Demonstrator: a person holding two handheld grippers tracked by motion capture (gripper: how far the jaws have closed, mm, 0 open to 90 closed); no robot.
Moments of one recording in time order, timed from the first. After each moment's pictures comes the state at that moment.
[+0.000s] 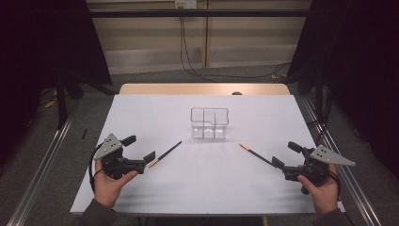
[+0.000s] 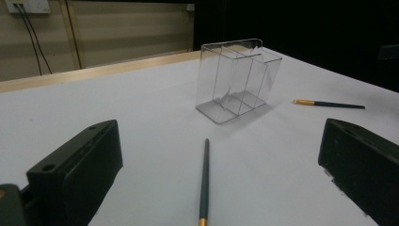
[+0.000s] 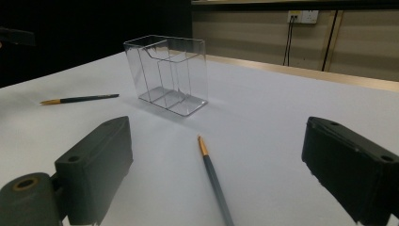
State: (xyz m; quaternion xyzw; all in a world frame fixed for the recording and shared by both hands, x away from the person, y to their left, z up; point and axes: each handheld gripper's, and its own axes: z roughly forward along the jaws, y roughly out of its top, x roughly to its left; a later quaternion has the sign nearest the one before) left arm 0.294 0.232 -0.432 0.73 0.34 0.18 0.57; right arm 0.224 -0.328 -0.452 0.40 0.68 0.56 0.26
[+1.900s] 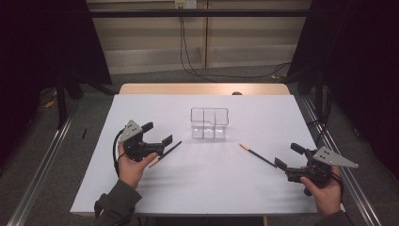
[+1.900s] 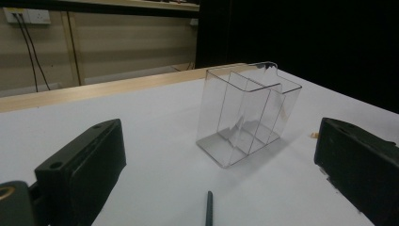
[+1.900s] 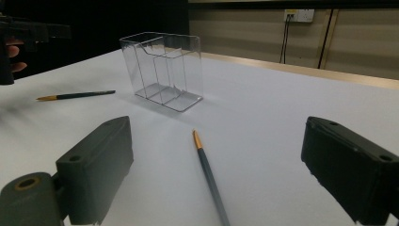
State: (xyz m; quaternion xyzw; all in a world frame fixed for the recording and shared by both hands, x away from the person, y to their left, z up) left arm 0.340 0.184 -0.441 0.71 0.33 0.18 0.59; right arm 0.220 -0.335 -0.453 0.40 0.68 0.55 0.26
